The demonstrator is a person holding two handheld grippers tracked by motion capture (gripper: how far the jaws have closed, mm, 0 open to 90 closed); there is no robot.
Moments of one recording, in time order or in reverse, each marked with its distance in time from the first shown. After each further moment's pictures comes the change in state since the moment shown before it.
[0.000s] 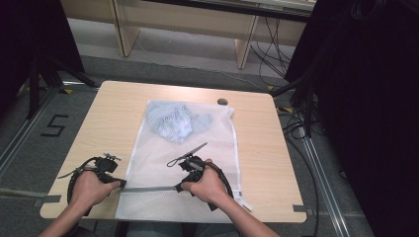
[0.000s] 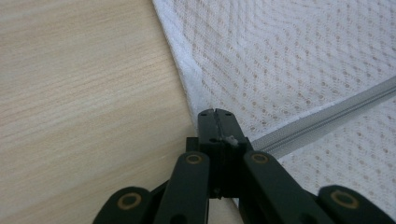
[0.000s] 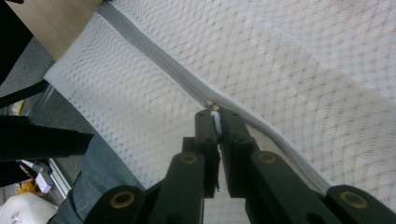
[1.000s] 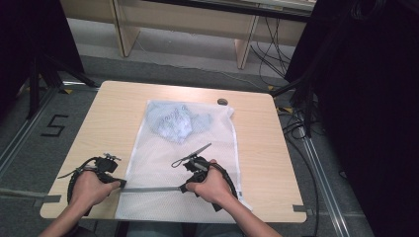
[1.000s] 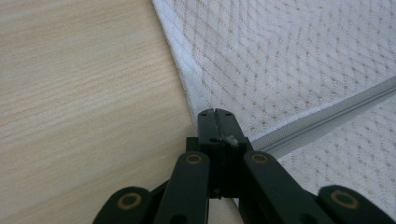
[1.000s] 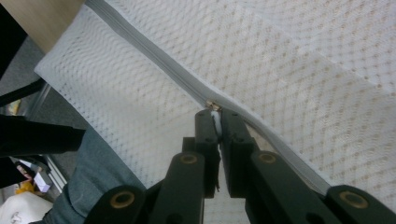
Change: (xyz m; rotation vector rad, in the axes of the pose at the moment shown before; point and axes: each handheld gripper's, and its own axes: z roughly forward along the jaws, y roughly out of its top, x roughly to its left) left arm 0.000 0.000 0.000 0.006 0.003 0.006; right arm -0.008 -0.006 -0.005 0.009 -0.014 0.000
